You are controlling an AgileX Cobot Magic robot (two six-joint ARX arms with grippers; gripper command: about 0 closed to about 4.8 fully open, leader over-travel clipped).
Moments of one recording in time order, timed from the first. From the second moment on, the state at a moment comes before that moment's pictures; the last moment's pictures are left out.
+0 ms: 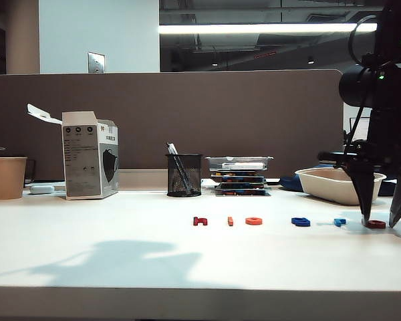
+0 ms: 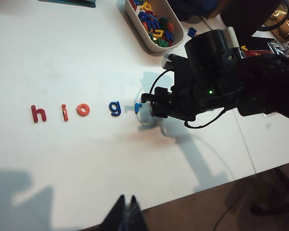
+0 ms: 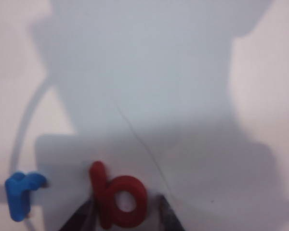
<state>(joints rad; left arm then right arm) -1.11 1.34 1.59 -0.90 -0.36 -0.80 0.15 1.86 1.25 -0.72 -0.02 0.39</state>
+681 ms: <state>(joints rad) -1.11 1.34 1.59 -0.90 -0.36 -0.80 0.15 1.86 1.25 -0.71 -0.02 0.38</state>
